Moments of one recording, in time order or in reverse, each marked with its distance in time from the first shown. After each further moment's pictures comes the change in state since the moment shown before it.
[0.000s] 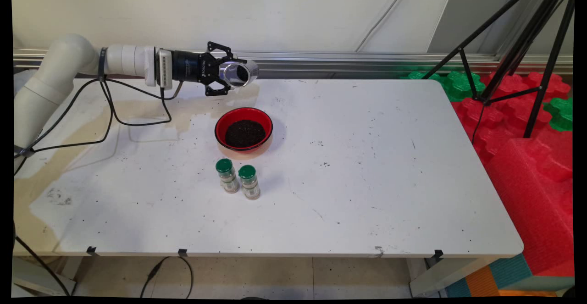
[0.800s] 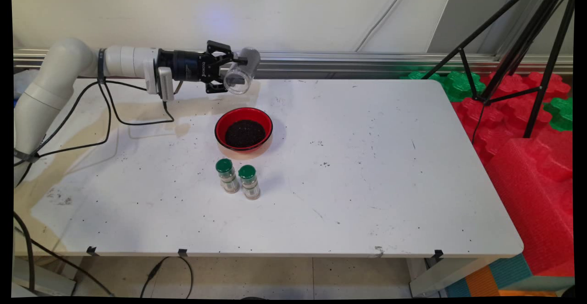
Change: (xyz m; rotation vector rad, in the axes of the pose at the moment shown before) arm 0.010 0.002 0.000 0.030 -0.020 0.357
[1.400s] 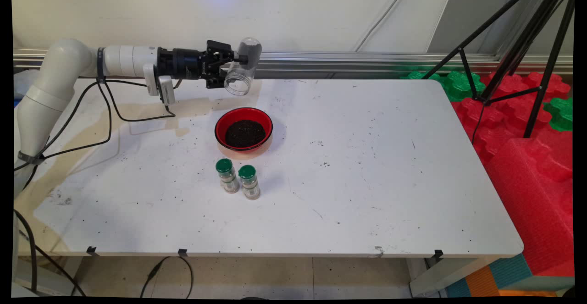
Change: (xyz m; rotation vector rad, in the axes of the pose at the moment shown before) arm 0.005 -0.005 0.000 0.018 -0.014 0.225
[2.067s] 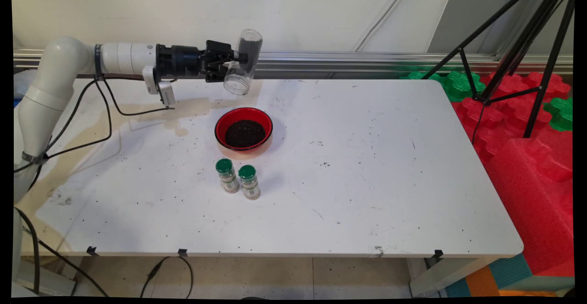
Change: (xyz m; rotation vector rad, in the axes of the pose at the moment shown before) arm 0.003 -0.009 -0.002 0.002 -0.012 0.216
